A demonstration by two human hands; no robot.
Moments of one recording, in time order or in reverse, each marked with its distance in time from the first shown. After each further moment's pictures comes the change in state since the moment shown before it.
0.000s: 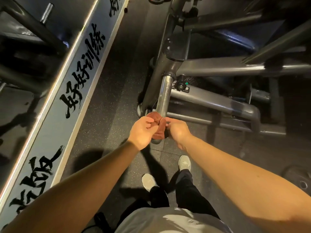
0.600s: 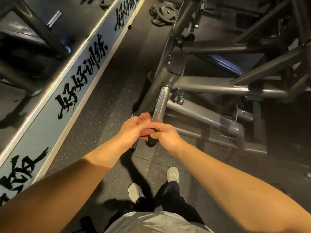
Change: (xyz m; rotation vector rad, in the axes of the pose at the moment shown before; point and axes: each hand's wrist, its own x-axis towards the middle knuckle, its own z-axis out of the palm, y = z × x) left_hand -0.037 0.028 -0.041 -0.314 -0.126 -0.011; right_hand -0.058 -0.019 0.010 -0.151 -0.351 -0.293
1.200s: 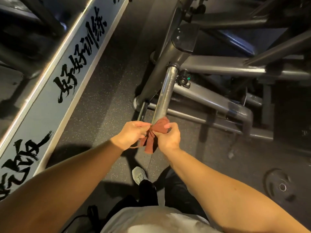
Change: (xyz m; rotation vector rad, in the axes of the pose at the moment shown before) left_hand 0.028 -0.095 -0.013 0.050 -0.013 -0.165; right_hand 0.017 0.084 0.046 0.028 0.654 0.216
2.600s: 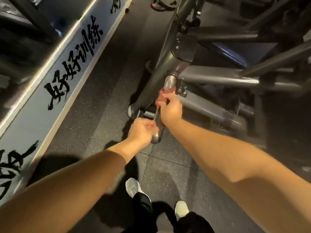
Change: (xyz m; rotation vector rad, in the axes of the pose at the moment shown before) left_hand 0.003 0.050 0.035 0.247 0.231 0.149; right_hand 0.118 -0.071 0.019 -0.361 0.078 -0.436
